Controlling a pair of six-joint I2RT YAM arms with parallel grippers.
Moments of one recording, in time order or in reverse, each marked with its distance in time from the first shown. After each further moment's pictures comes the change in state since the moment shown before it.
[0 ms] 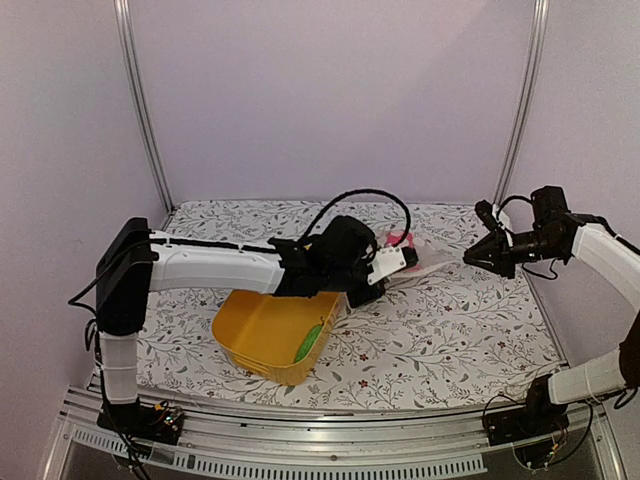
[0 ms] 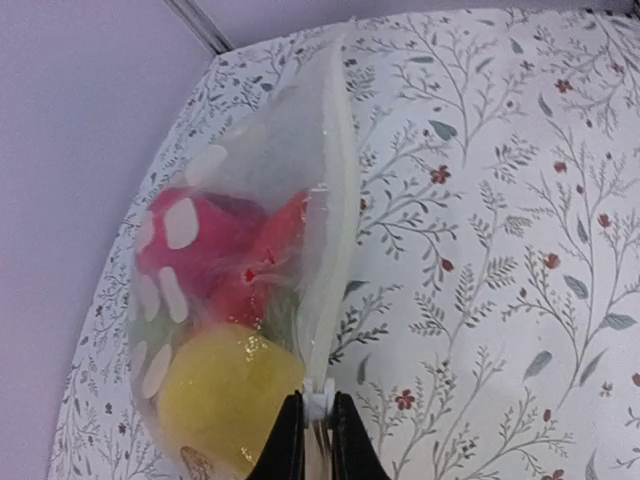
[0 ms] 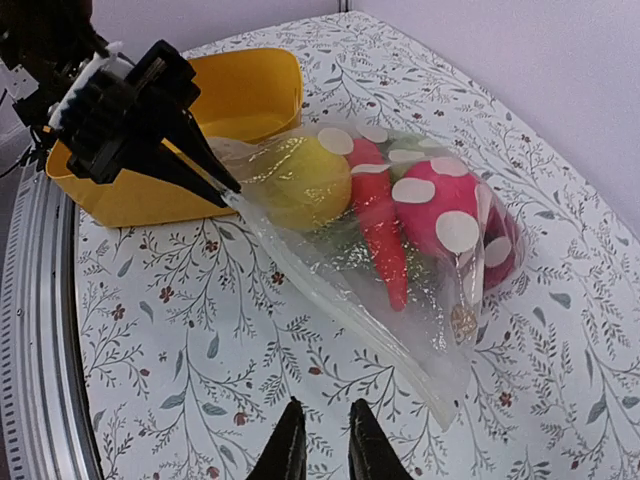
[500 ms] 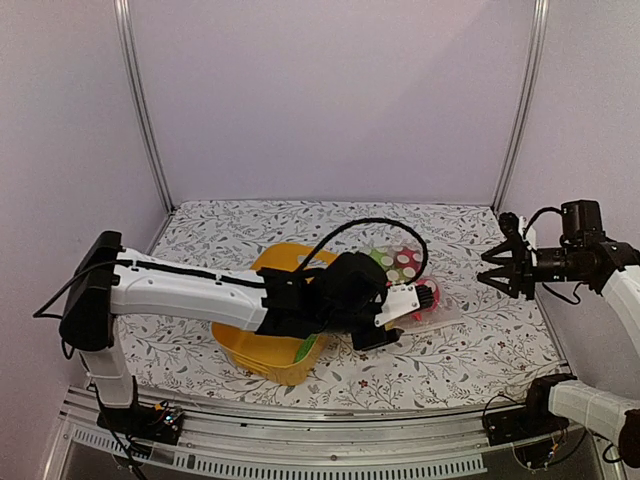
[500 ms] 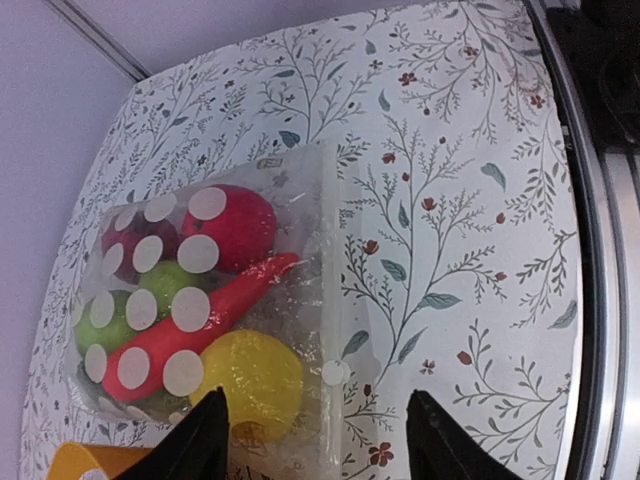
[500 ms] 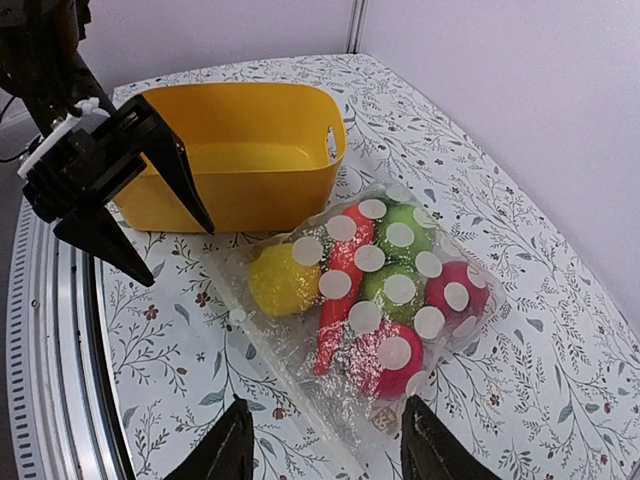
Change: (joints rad) left arm -0.237 -0.108 -0.207 -0.050 -0.055 -0.087; right arm 0.002 -0.433 -0.209 -0.130 -0.001 -0.052
